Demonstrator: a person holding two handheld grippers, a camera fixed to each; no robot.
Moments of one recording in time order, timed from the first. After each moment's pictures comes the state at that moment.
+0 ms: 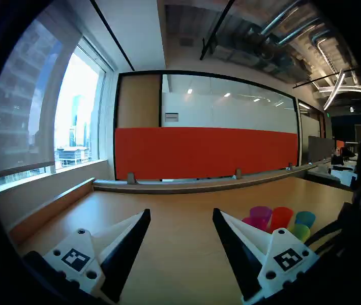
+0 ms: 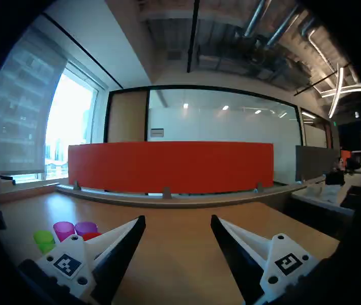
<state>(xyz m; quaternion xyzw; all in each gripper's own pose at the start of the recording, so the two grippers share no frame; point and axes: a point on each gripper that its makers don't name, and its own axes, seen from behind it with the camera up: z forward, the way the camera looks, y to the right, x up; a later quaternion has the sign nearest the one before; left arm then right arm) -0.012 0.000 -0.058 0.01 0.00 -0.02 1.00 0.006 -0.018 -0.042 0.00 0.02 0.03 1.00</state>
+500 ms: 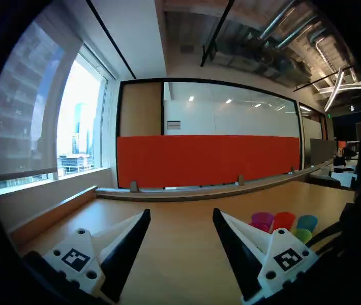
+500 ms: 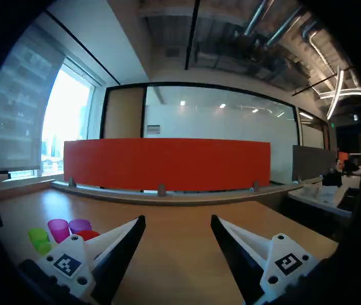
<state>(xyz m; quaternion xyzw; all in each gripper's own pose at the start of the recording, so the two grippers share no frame) 0.000 0.004 -0.058 0.02 0.02 -0.02 1.00 0.002 -0.011 -0.035 -0.02 0.01 0.02 1.00</state>
